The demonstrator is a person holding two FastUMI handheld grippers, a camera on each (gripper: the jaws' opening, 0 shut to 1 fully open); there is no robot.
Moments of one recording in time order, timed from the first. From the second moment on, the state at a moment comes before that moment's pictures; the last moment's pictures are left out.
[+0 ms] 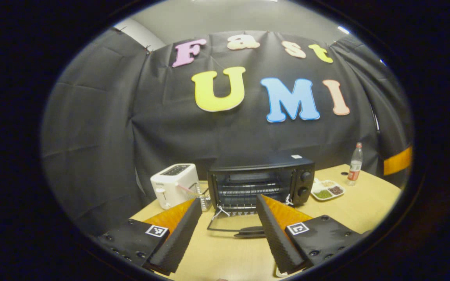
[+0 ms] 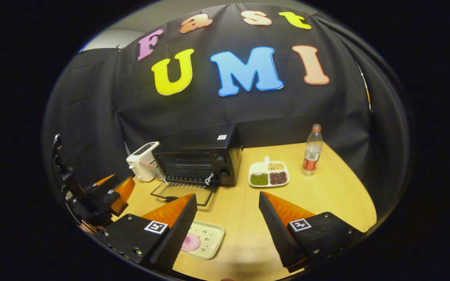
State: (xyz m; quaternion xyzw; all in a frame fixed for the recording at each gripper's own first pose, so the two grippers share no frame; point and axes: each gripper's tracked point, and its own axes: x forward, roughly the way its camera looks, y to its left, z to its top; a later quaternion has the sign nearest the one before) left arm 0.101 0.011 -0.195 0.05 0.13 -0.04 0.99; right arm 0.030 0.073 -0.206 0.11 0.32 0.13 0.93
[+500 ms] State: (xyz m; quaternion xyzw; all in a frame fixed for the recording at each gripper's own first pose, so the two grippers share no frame) left arm 0.070 0.032 -0.085 0.06 0.04 0.00 1.00; right arm -0.018 0.123 -0.310 0.22 0.52 0.19 0.80
